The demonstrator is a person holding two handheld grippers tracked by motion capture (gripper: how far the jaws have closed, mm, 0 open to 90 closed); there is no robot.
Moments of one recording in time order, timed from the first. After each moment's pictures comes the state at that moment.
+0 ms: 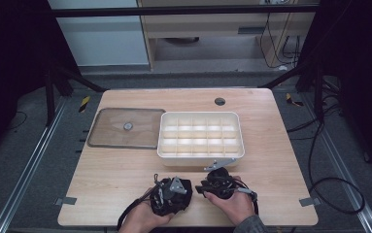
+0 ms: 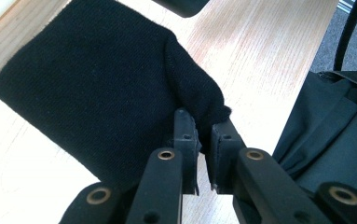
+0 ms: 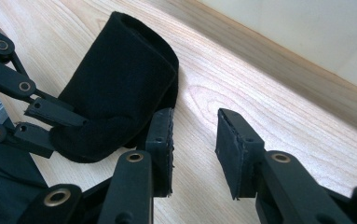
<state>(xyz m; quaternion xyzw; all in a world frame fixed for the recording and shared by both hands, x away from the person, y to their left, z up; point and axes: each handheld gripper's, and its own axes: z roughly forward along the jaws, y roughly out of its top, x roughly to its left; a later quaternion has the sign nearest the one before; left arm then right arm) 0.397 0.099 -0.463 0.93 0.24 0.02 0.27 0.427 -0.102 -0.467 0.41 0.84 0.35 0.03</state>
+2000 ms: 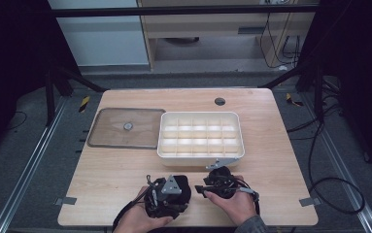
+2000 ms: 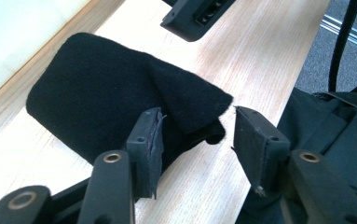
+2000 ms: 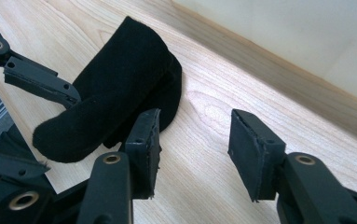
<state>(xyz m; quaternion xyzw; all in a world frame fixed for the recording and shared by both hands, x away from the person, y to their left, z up) 0.386 0.111 -0.446 0.92 0.24 0.05 0.31 0.426 -0.105 -0.460 0.42 0.84 0.36 0.03</state>
